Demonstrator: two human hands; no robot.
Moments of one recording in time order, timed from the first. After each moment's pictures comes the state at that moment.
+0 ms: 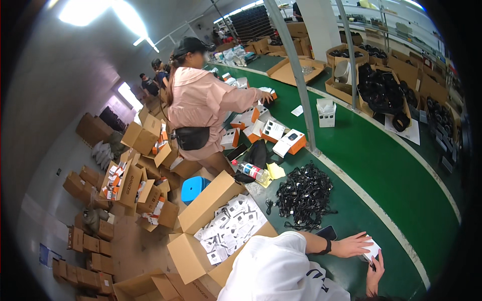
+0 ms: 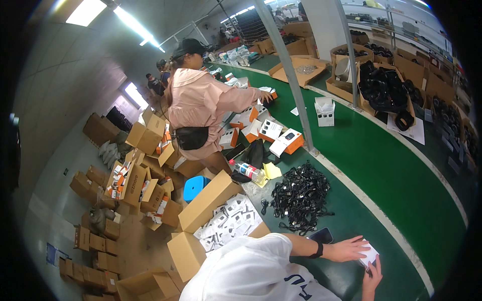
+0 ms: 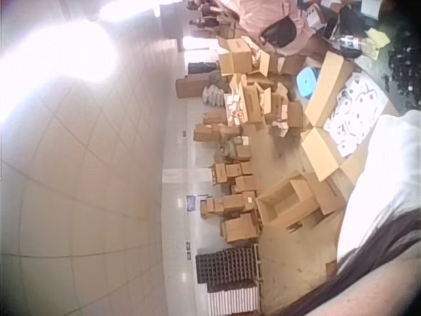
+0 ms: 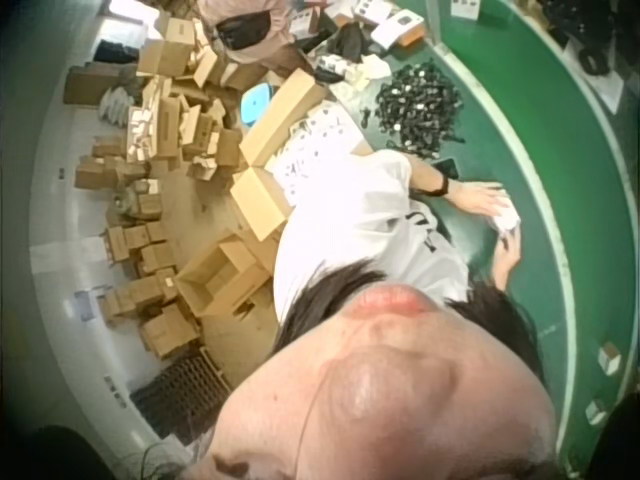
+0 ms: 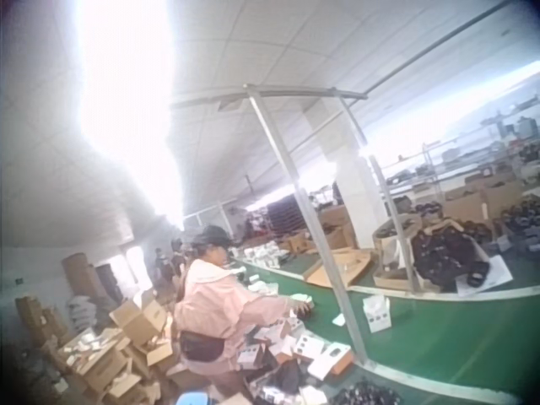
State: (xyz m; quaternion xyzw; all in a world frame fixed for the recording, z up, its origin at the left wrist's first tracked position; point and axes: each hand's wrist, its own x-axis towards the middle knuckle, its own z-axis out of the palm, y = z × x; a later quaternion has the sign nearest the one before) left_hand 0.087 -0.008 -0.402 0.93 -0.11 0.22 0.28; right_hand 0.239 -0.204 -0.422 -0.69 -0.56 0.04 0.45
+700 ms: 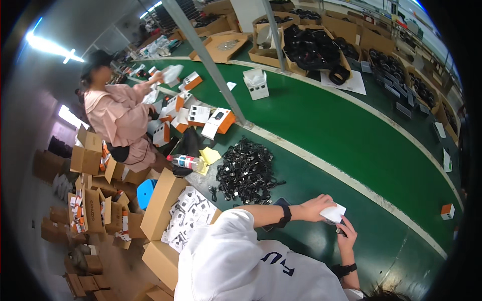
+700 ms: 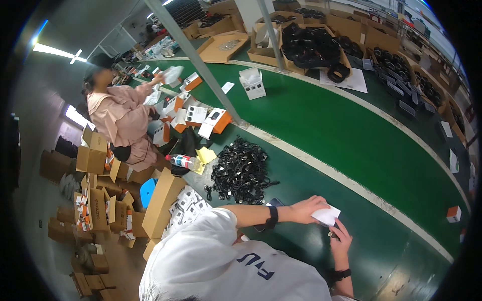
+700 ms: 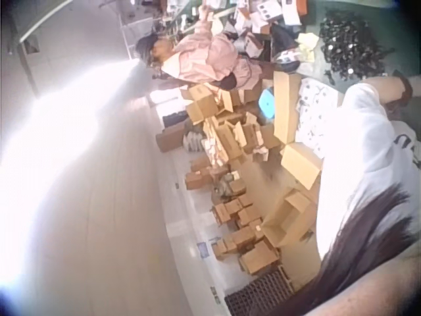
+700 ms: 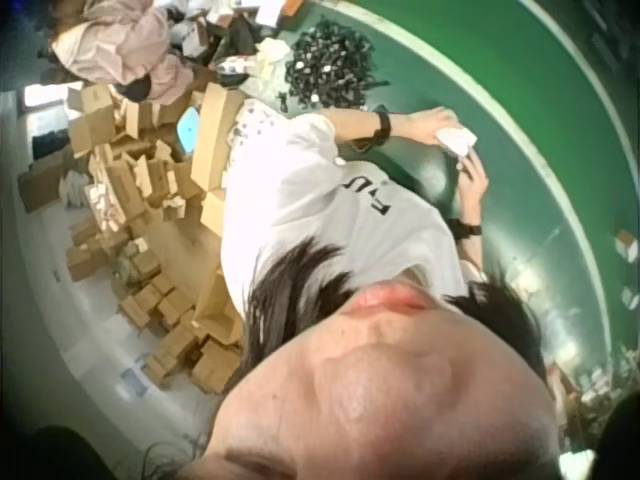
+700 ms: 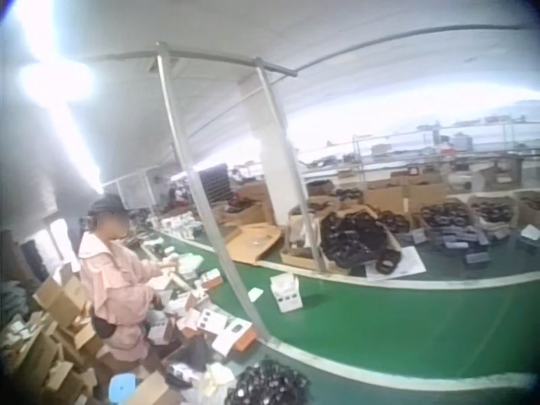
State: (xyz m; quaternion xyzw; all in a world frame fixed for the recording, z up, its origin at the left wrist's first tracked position) left_hand 0.115 0.009 -0.384 0.89 -0.02 0.07 0.45; right_hand 0.213 -0.199 -0.383 -0.75 -0.46 0.07 0.47
